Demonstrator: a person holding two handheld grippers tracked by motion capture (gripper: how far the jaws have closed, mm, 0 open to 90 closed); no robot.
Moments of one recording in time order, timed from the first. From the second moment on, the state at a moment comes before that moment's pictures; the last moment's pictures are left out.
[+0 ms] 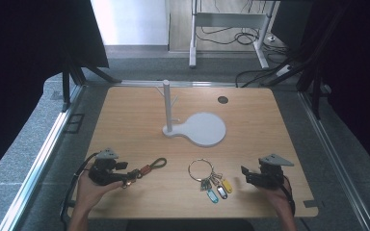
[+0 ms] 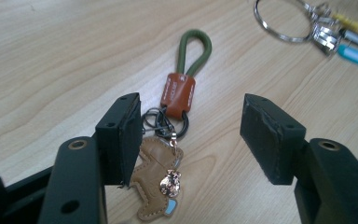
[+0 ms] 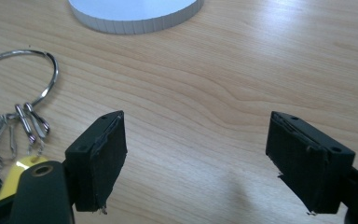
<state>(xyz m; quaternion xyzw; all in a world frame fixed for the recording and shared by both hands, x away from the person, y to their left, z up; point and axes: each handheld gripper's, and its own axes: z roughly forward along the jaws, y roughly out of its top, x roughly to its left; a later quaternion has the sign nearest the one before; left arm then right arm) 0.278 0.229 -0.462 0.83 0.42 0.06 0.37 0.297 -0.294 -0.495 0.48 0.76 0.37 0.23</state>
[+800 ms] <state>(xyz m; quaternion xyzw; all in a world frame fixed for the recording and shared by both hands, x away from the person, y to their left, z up) 0.264 0.241 -0.453 0.81 0.44 0.08 0.37 0.282 -0.331 -0.497 0.49 0.75 0.40 0.19</state>
